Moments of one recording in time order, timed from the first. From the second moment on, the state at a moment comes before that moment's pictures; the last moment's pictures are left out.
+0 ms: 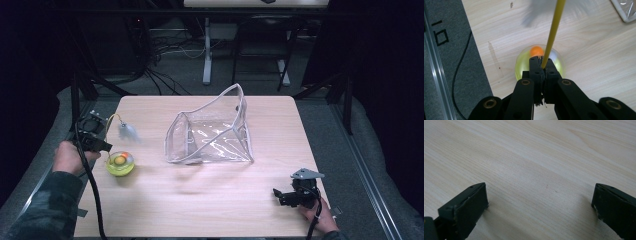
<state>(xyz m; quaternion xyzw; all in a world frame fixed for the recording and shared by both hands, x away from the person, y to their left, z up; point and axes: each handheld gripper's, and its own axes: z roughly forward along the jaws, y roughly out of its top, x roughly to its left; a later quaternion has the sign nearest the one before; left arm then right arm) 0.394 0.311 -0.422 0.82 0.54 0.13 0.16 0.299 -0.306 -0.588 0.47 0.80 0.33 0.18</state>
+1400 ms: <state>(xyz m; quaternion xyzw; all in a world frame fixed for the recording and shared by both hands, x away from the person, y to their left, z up) 0.410 0.284 -0.350 0.86 0.47 0.14 0.13 0.299 -0.306 -0.588 0.47 0.80 0.33 0.18</state>
